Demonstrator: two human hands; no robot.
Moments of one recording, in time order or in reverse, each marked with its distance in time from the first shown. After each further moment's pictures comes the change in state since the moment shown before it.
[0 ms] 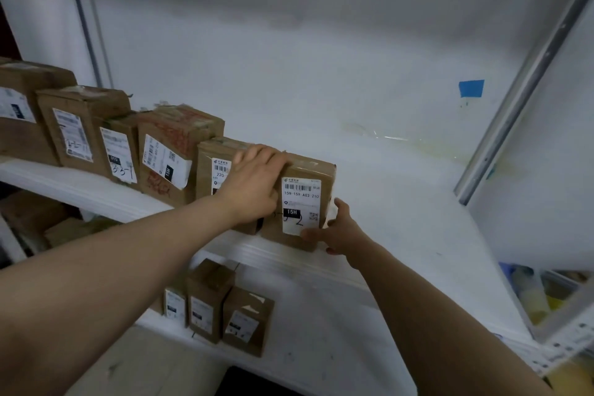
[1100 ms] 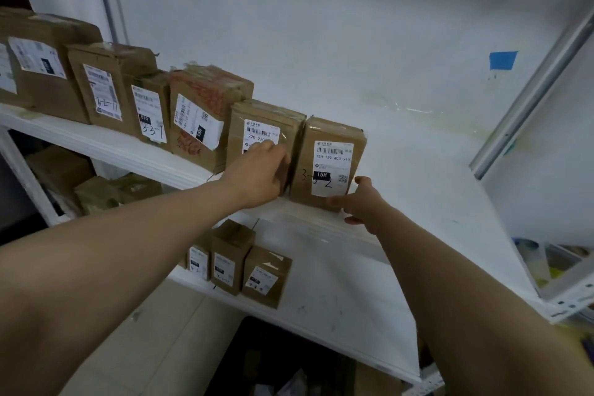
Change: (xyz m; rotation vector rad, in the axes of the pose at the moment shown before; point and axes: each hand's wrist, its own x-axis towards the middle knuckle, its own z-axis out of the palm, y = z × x) left_hand -0.065 -0.025 -0.006 -0.156 -0.178 -0.133; right_hand -0.024 -0.009 0.020 -0.085 0.102 0.102
